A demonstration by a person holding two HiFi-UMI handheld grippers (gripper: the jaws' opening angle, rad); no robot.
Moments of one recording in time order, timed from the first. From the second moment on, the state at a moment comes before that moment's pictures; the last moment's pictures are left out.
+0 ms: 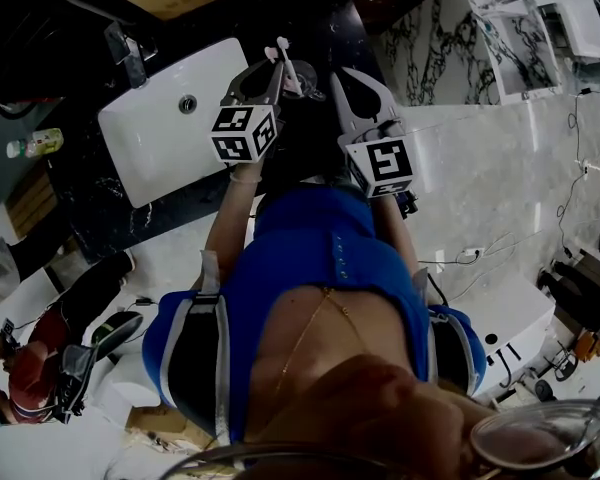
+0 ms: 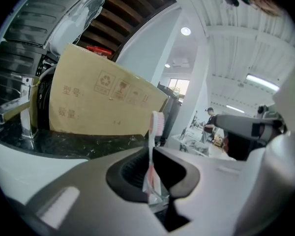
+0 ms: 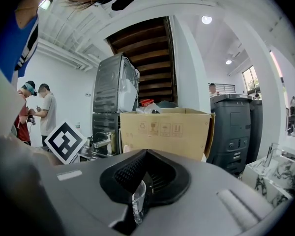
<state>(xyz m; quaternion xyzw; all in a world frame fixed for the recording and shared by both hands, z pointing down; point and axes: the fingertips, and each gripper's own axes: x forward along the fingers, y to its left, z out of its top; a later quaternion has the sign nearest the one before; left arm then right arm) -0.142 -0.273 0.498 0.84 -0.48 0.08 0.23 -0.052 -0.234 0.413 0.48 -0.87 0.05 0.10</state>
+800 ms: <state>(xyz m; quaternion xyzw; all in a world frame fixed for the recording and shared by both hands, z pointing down) -0.148 -0.248 0.422 0.84 -0.51 0.03 0.18 -0.049 -0.224 0.410 0.45 -0.89 0.05 0.08</state>
